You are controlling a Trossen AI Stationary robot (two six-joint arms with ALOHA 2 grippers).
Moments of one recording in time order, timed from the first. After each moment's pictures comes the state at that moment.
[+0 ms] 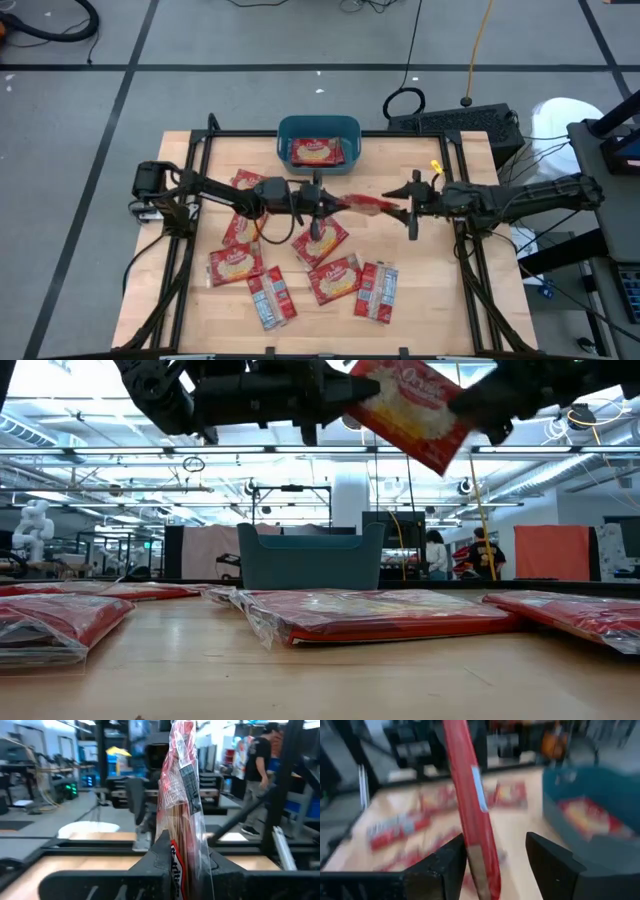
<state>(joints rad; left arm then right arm) 0.03 1.72 0.88 0.96 0.10 -0.01 0.09 0.69 0.44 0.02 0.24 0.15</state>
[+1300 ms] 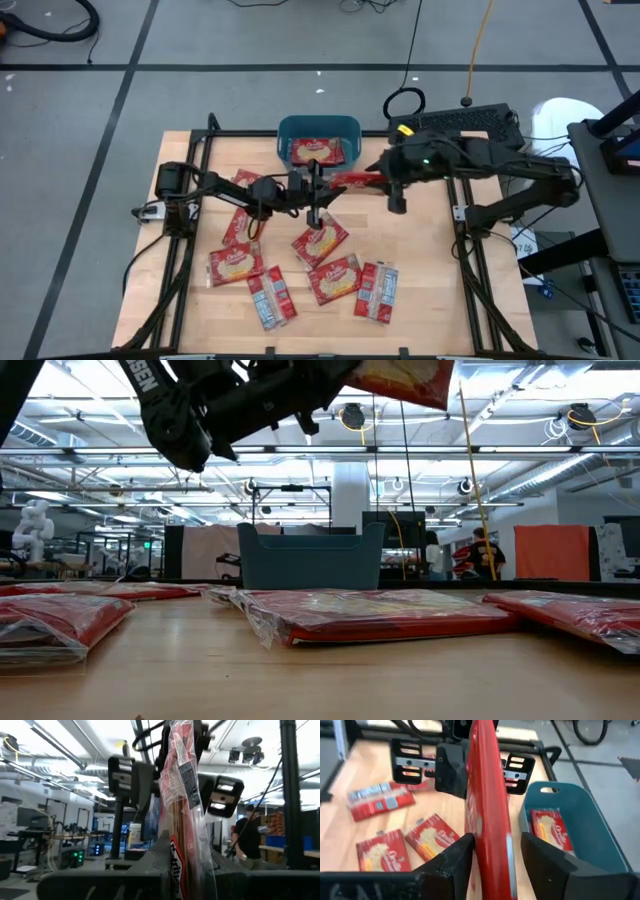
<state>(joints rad) 0.06 1.89 0.88 1.55 0.07 -0.06 -0.07 1.25 1.45 -0.85 0.07 -0.11</state>
